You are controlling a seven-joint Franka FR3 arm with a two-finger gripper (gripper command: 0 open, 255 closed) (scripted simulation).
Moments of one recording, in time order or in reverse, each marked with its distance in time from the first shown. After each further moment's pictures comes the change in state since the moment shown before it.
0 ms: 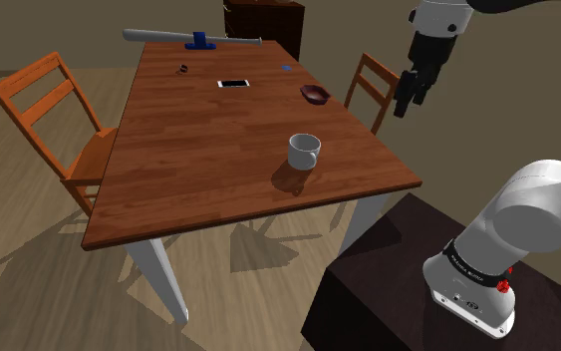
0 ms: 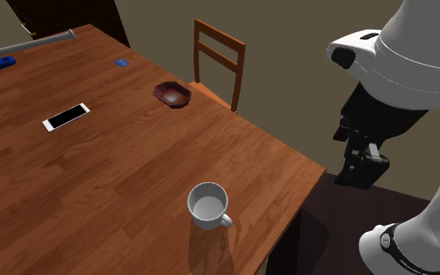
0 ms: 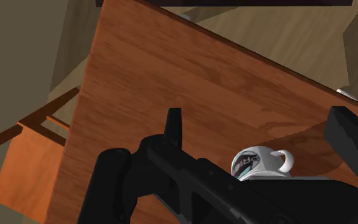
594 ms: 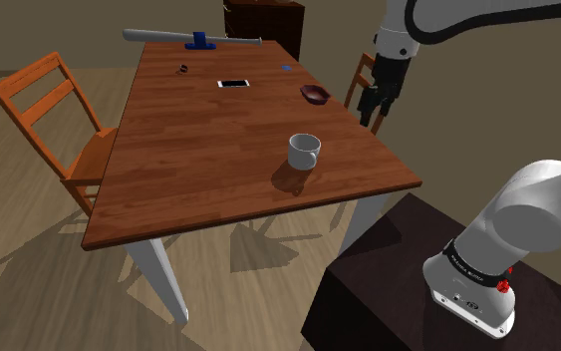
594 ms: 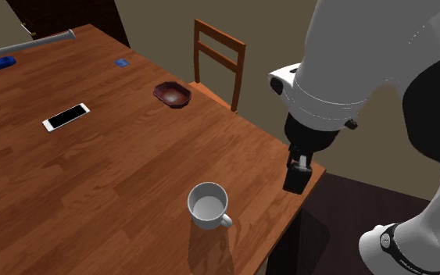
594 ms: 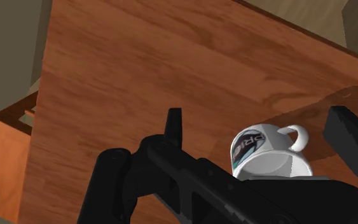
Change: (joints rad) arm -0.008 0.212 0.000 -0.008 0.026 0.233 0.021
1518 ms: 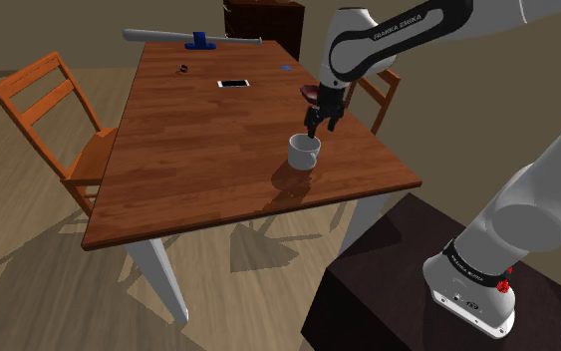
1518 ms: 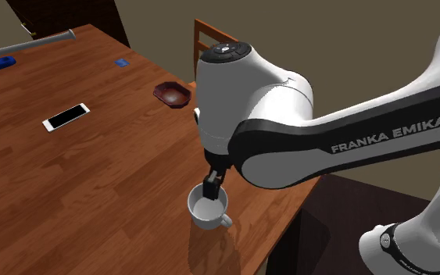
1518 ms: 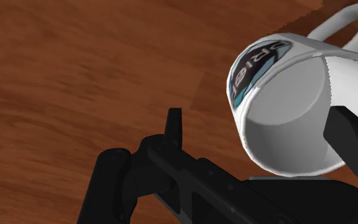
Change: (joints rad) arm -0.005 0.522 0.002 0.192 0.049 0.365 0.023
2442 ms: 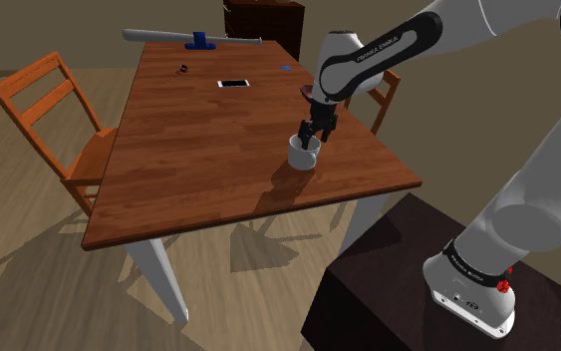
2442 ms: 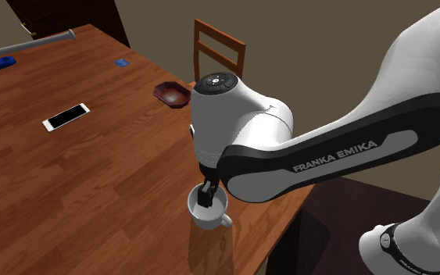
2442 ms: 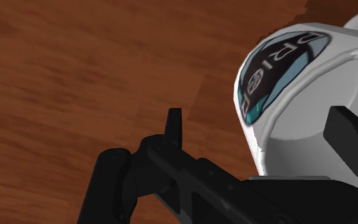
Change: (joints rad) arm 0.002 0.114 0.002 -0.007 0.005 0.124 -0.001
